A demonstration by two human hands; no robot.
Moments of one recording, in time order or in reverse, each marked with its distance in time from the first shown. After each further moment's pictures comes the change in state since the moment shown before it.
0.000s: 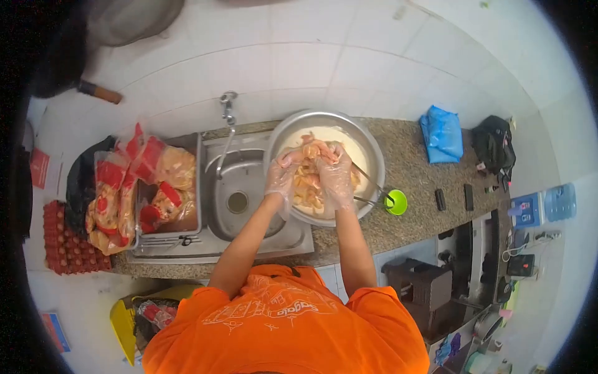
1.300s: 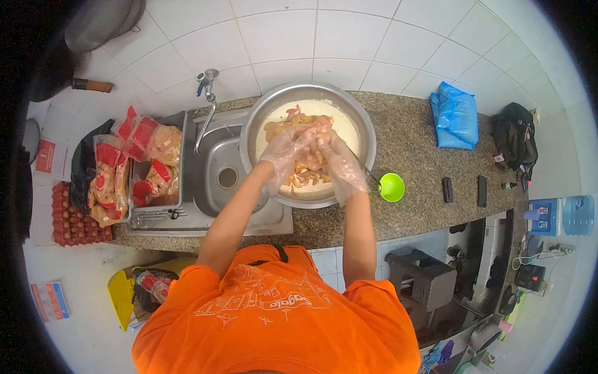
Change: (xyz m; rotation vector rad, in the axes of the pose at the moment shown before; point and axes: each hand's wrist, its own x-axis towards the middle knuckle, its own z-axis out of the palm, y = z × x) left_hand 0.003 0.022 0.070 0.086 -0.416 -0.325; right_hand -0.003 -0.013 -0.105 0.191 -0.350 0.408
